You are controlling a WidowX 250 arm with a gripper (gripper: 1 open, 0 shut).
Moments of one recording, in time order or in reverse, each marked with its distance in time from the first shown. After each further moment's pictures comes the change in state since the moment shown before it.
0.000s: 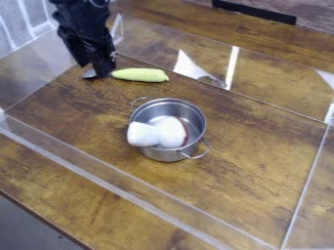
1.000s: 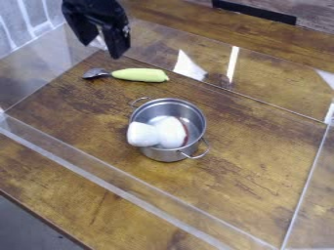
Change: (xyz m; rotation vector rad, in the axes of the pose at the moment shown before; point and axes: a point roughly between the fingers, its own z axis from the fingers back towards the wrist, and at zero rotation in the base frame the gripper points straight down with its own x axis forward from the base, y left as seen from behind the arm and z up) arm 0.015 -0.007 0.010 0.010 -0.010 0.082
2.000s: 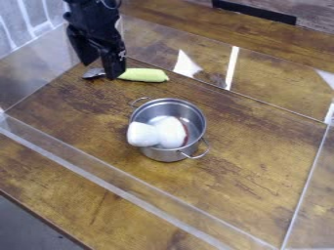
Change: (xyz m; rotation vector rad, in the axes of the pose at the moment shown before) arm -0.005 0.011 -0.018 -0.007 0.086 -0.067
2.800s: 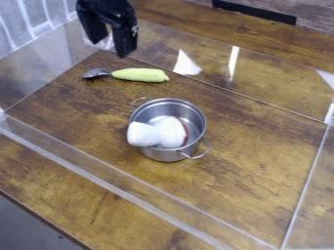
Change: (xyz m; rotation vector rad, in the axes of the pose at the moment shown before) arm 0.020 -0.004 0.007 0.006 0.021 0.016
